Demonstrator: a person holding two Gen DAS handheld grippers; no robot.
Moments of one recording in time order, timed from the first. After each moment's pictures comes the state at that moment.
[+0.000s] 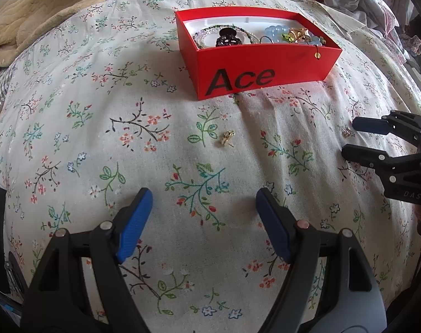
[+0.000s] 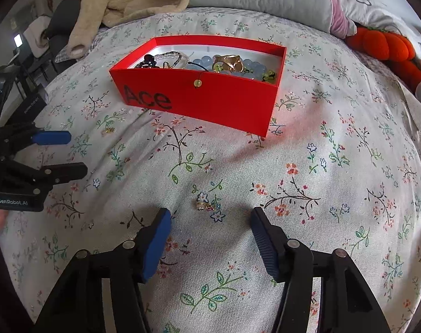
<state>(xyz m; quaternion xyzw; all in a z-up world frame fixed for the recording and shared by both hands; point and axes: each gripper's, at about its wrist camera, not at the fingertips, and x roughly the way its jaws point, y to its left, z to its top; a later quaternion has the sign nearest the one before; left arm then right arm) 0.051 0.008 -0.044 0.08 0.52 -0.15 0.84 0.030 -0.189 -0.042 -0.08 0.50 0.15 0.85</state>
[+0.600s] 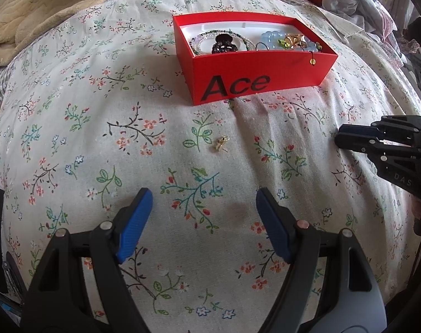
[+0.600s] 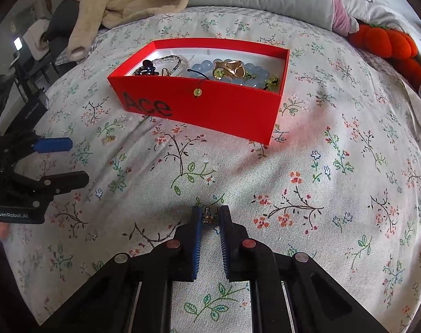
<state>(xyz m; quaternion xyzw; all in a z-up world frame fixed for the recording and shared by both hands) 0.051 0.005 -0.039 0.07 0.51 -0.16 0.84 0.040 -0.187 -0.039 -0.07 0.50 0.16 0.85</state>
